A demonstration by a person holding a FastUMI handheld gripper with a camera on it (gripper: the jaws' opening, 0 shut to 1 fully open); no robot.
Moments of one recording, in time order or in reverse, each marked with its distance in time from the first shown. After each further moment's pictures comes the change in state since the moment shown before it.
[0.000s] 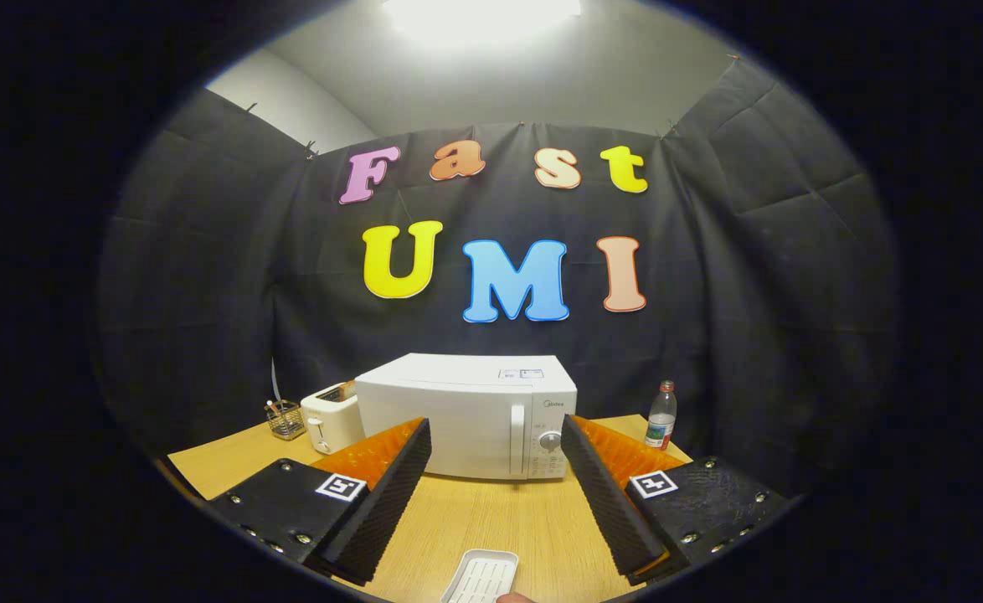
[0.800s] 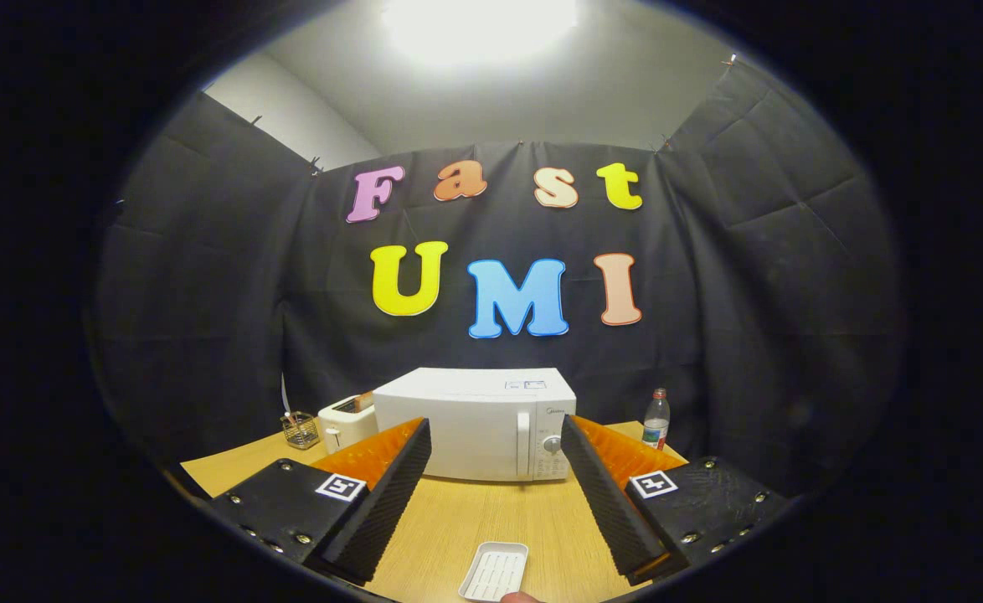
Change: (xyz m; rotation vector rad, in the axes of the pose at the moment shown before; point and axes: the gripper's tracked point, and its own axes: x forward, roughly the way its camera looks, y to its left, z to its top) arm -0.035 0.006 0.015 0.020 -0.037 0.004
